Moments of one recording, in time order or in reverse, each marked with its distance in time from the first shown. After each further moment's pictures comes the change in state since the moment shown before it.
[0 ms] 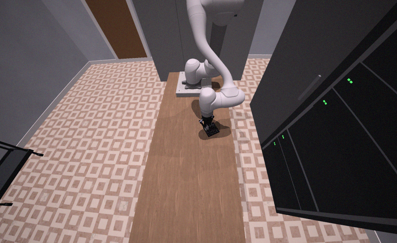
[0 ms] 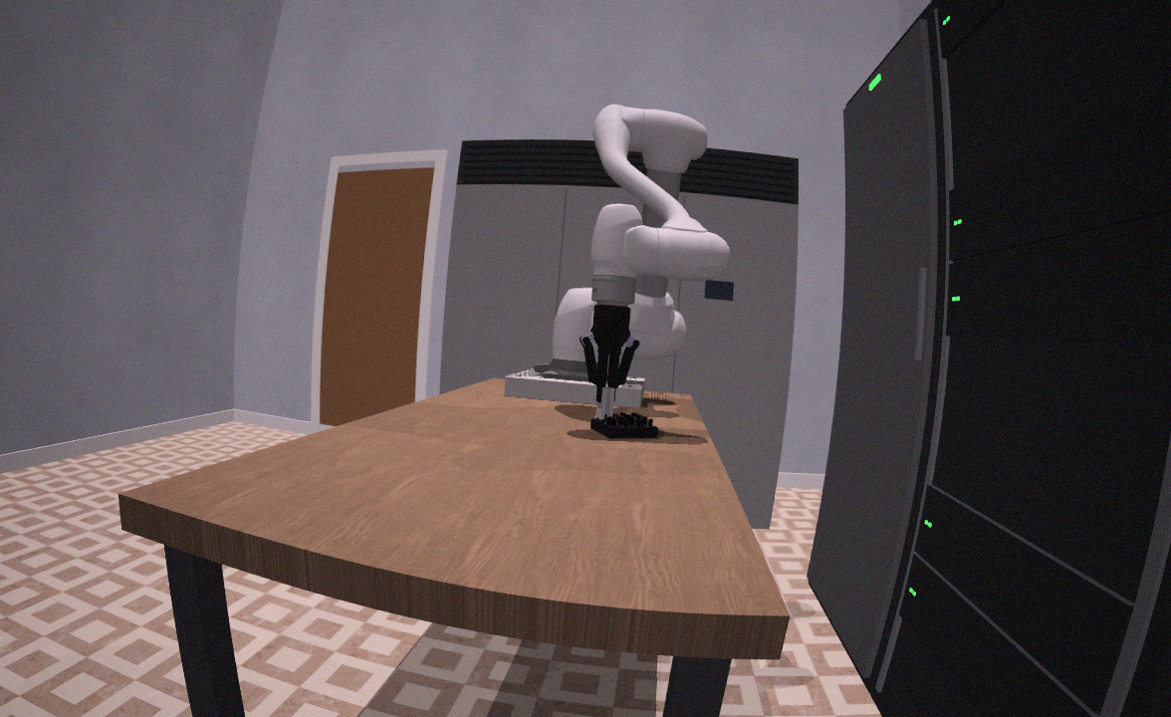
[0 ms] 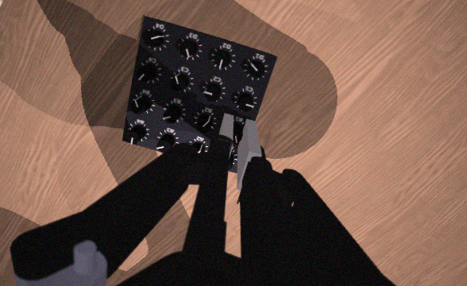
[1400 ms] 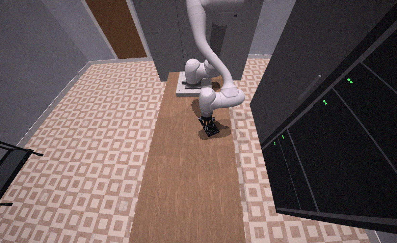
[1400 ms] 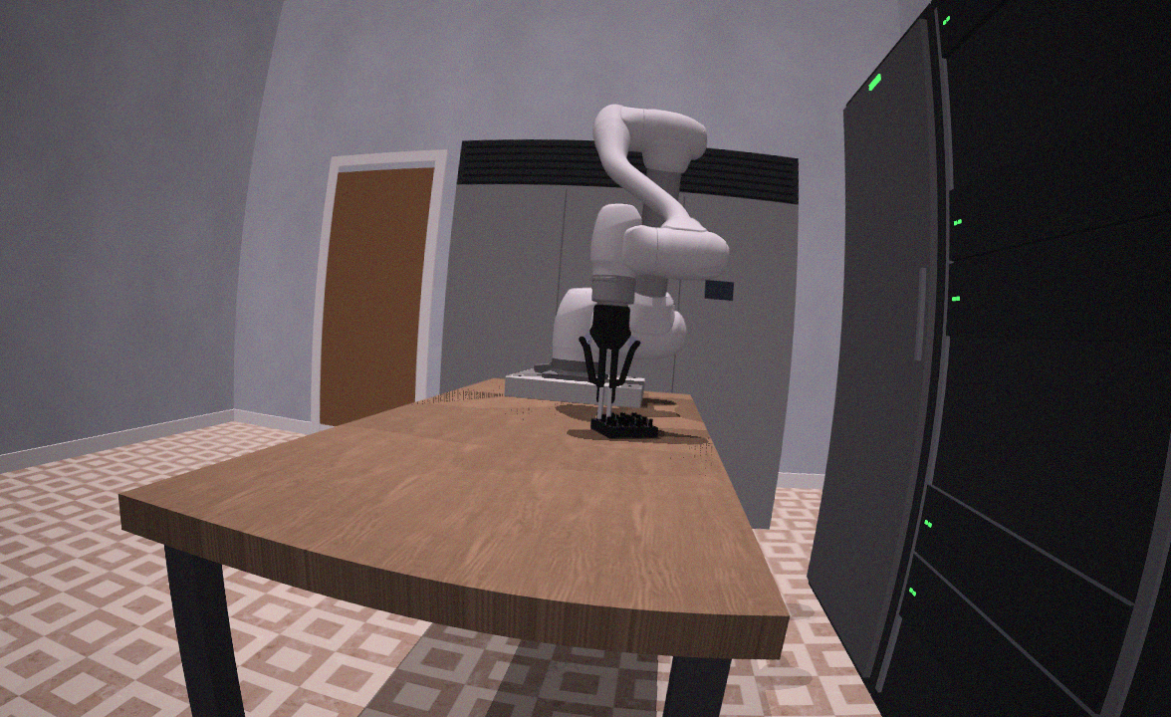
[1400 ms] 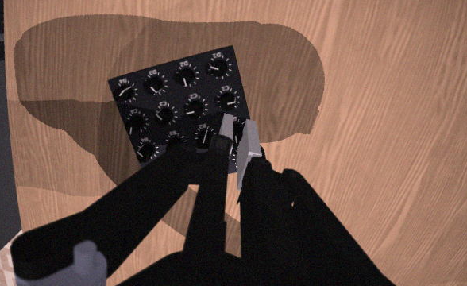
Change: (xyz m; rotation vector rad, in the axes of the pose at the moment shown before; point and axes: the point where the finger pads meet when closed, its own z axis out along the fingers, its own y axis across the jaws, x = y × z) arm 0.000 0.000 0.000 0.004 0.000 0.536
